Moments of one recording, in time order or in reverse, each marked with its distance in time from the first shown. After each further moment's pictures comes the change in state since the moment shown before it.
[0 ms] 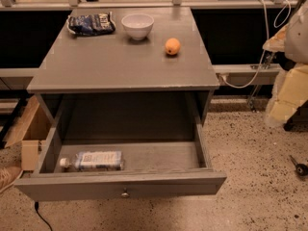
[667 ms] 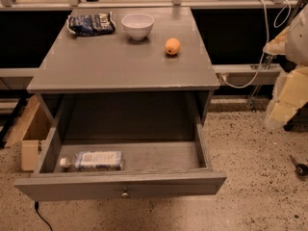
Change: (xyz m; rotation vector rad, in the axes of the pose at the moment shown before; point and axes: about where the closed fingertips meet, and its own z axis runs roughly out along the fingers) arm 0.003 0.001 0.005 -0.023 -0.018 0.016
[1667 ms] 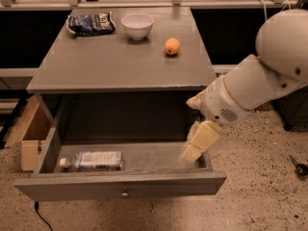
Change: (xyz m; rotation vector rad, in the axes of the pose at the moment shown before) arm -0.101 0.071 0.143 -0.270 -0.339 0.045
